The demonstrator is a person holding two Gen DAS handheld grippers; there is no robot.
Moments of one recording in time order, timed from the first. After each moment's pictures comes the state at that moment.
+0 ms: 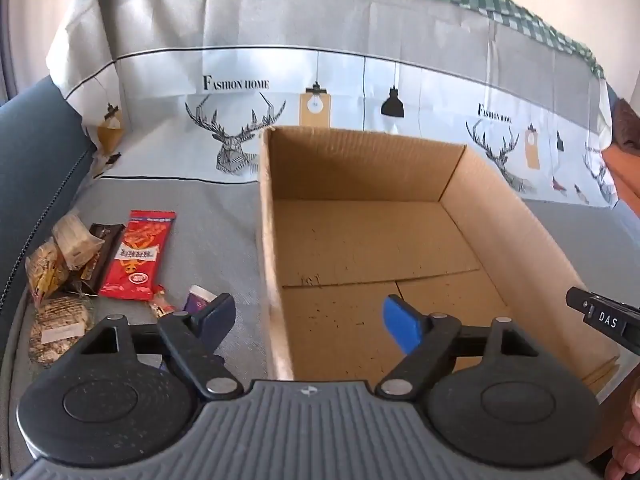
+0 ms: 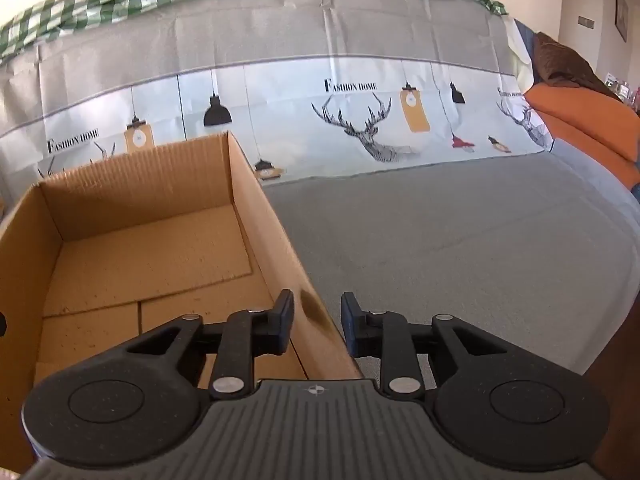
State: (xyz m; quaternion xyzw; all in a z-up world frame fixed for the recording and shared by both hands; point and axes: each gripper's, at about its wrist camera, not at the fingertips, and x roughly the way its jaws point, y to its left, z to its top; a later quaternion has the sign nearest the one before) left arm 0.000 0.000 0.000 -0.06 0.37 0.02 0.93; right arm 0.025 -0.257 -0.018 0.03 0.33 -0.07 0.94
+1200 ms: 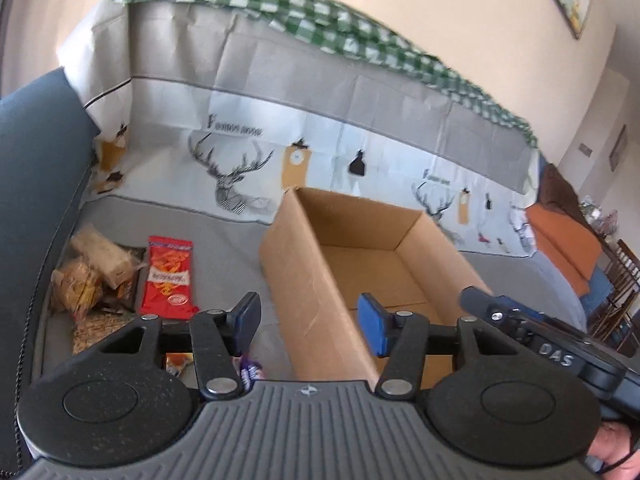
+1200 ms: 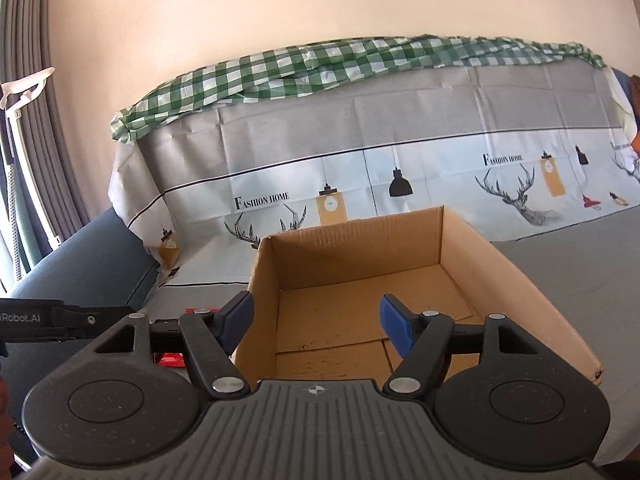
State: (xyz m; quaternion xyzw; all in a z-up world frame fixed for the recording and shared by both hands) left arm -0.074 0.118 0.052 -0.17 0.33 -0.08 0.93; right arm -0.066 -0.130 0.052 0.07 0.22 0.12 0.97
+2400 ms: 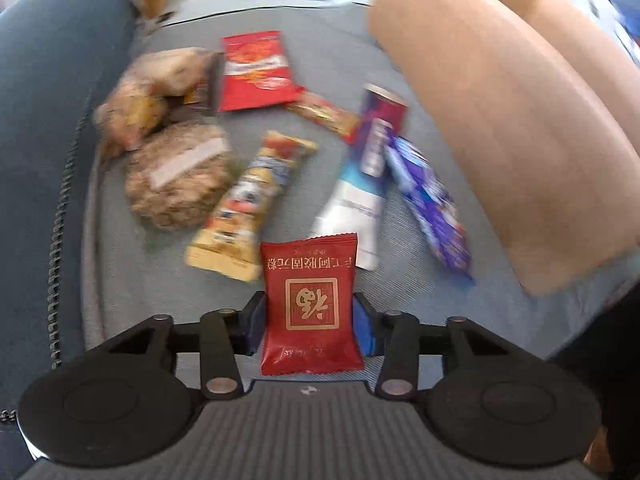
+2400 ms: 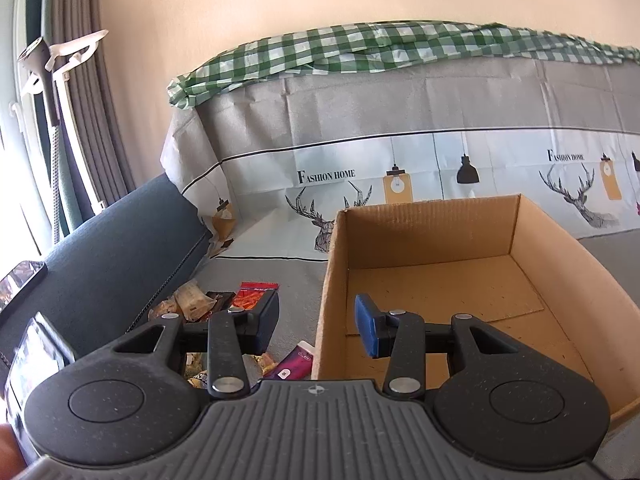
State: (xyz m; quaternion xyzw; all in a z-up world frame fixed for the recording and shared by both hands) left arm -0.067 0.122 -0.085 0.01 0.54 0.04 0.84; right arm -0.066 -0.073 0.033 0.04 0.24 0.19 0.95
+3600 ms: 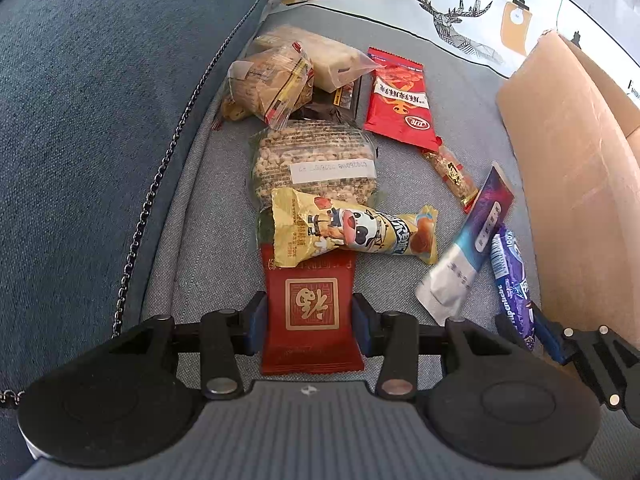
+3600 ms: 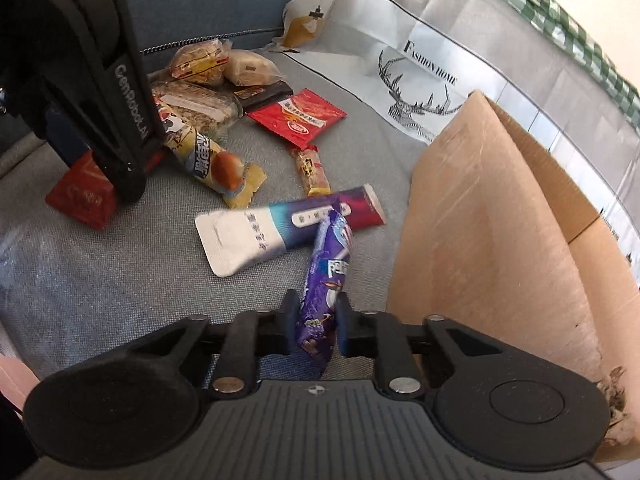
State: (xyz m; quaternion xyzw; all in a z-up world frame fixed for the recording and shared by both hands) left arm -0.060 0.189 -0.076 -0.13 0.53 0.14 0.83; right arm -0.083 0.048 -0.085 -0.28 0.33 0.20 0.88
